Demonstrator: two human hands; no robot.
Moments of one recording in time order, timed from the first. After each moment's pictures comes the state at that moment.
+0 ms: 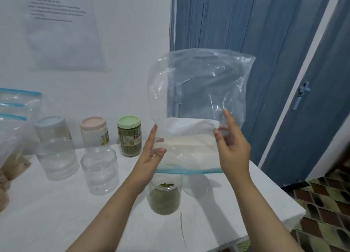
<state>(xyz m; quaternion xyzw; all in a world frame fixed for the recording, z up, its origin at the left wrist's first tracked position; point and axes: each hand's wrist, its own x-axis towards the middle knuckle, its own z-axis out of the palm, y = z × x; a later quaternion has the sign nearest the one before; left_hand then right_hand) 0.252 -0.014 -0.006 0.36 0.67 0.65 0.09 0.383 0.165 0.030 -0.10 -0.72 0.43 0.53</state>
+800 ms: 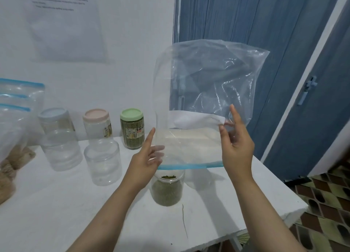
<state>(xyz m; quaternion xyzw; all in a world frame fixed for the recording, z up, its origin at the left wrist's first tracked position) 0.249 -0.035 -0.031 0.34 0.74 0.58 0.05 0.383 0.160 0.019 -0.12 -0.72 0.41 0.56</state>
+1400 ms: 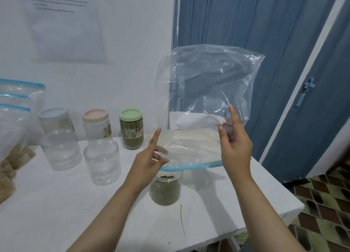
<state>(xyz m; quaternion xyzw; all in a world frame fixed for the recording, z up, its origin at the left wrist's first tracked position) 0.250 -0.023 -0.034 0.39 0.75 0.54 0.01 0.386 0.164 0.022 -0.11 -0.73 0.40 0.55</state>
